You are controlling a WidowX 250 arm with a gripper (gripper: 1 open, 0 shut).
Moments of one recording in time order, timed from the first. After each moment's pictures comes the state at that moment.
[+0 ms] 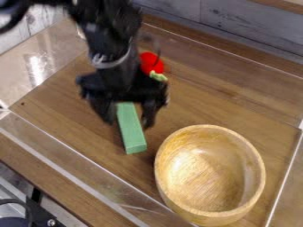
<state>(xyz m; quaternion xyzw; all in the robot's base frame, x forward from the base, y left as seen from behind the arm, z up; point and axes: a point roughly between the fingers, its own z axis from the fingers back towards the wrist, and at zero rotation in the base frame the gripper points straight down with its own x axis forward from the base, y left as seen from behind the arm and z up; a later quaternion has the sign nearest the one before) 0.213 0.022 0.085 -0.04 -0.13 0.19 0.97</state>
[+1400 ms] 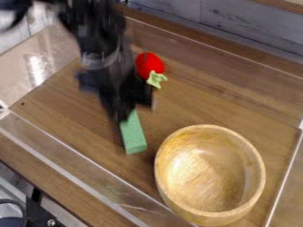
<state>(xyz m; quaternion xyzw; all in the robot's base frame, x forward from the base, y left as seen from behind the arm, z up) 0.227 0.038 0.101 -0.03 -0.14 0.07 0.99</state>
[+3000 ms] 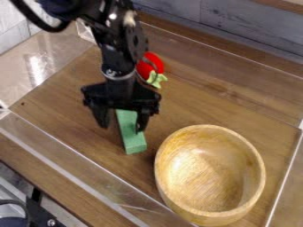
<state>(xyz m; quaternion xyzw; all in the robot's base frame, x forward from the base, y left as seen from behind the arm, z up) 0.240 0.038 0.034 0.03 -0.07 0.24 0.97</state>
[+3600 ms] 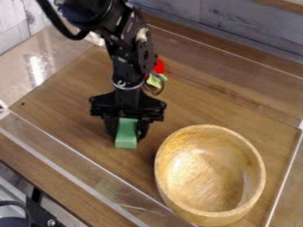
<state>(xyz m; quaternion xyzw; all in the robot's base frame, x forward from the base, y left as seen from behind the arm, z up) 0.247 0.055 0.019 0.03 -0.05 0.27 0.96</state>
